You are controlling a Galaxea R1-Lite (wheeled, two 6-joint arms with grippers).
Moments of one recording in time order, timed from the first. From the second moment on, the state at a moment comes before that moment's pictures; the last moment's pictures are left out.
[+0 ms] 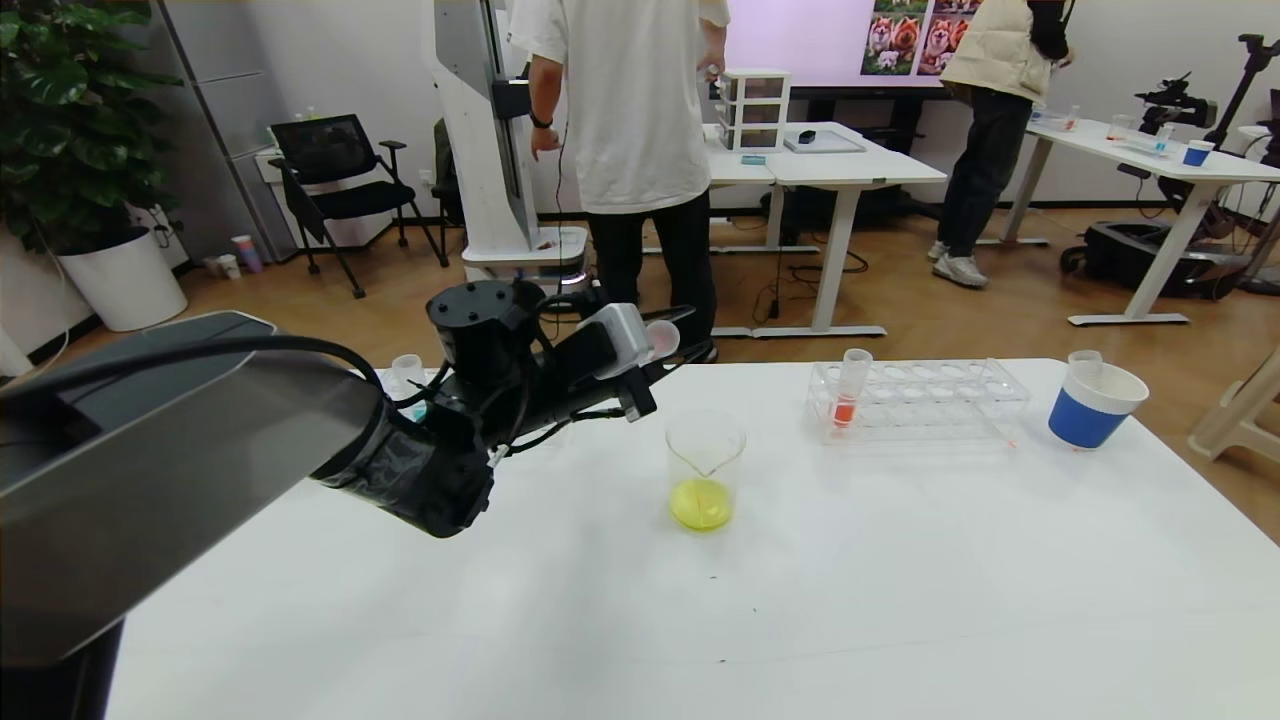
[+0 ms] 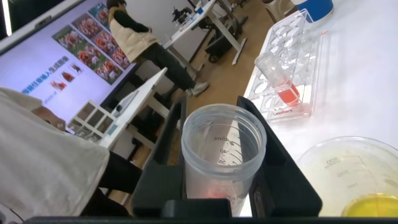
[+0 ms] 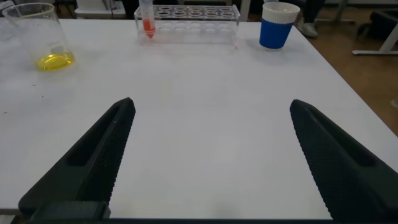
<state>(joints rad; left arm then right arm) -0.47 2.22 -1.18 -1.24 -0.59 0.72 0.00 0.00 0.00 0.00 -0.01 0.02</state>
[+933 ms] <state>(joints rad) -0.48 2.30 -1.37 -1.03 -0.69 1.27 0.00 0.00 0.00 0.00 -0.01 0.02</state>
